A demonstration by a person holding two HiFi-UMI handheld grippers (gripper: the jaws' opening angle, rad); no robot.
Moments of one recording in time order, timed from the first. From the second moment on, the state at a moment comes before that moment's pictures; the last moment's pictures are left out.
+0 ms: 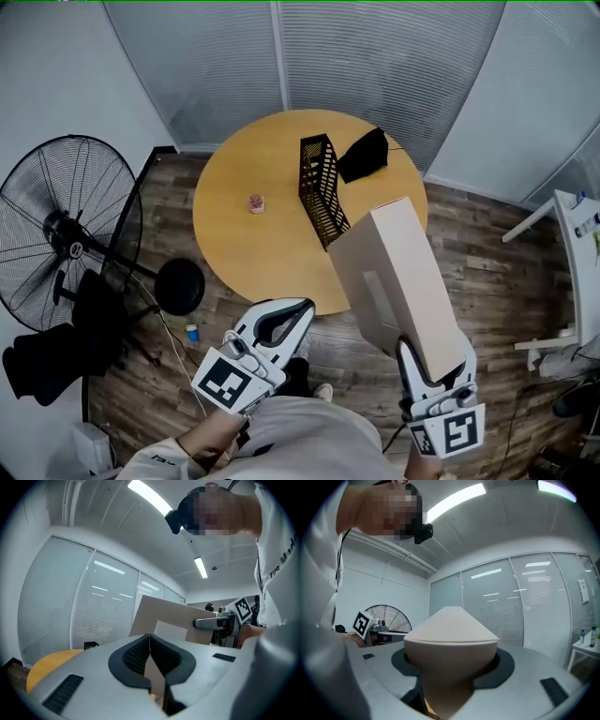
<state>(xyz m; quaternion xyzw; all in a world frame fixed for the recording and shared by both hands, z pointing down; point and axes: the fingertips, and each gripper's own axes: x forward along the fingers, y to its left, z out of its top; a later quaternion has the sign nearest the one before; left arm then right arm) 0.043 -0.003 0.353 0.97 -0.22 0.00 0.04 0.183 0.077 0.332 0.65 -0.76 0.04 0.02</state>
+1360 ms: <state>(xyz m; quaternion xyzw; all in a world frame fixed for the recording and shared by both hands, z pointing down) 0.009 -0.189 0.353 0.97 -0.22 0.00 0.04 0.134 -0.112 0.328 0.62 -0.78 0.03 0.02</state>
